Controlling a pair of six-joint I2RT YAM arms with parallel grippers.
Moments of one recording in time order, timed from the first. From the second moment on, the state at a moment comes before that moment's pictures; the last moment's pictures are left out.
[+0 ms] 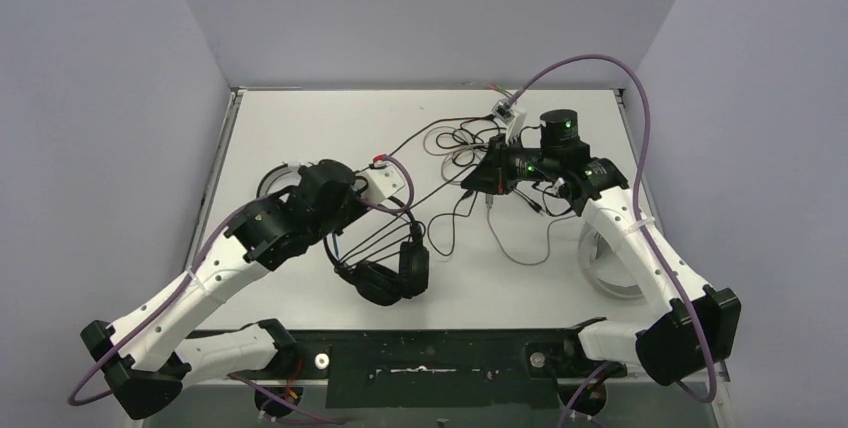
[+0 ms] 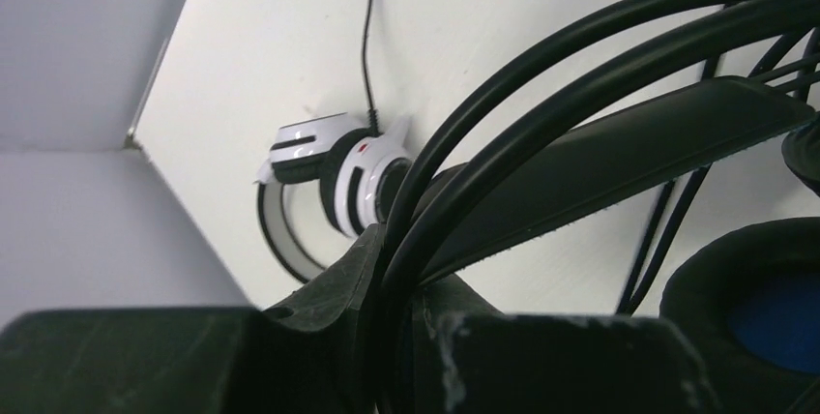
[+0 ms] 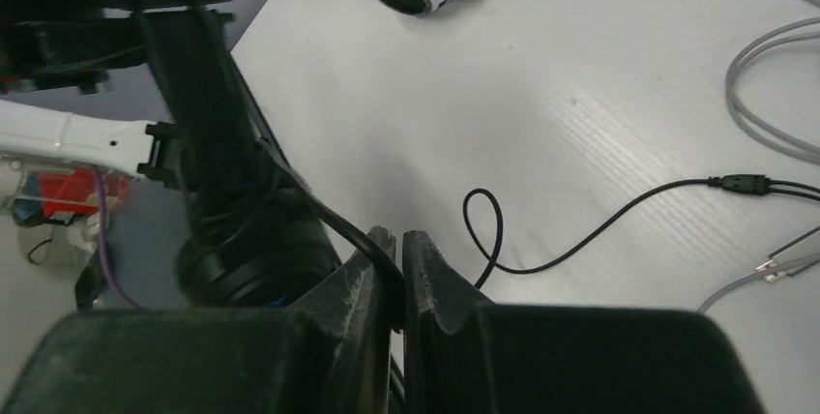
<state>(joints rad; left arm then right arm) -0.81 1.04 1.20 -0.86 -0.27 0.37 0.35 1.26 1.14 -0.41 -0.76 0.22</state>
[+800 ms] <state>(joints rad) -0.81 1.26 1.26 -0.75 -0.73 0.24 0.47 1.19 1.31 -0.68 -0.82 0.34</state>
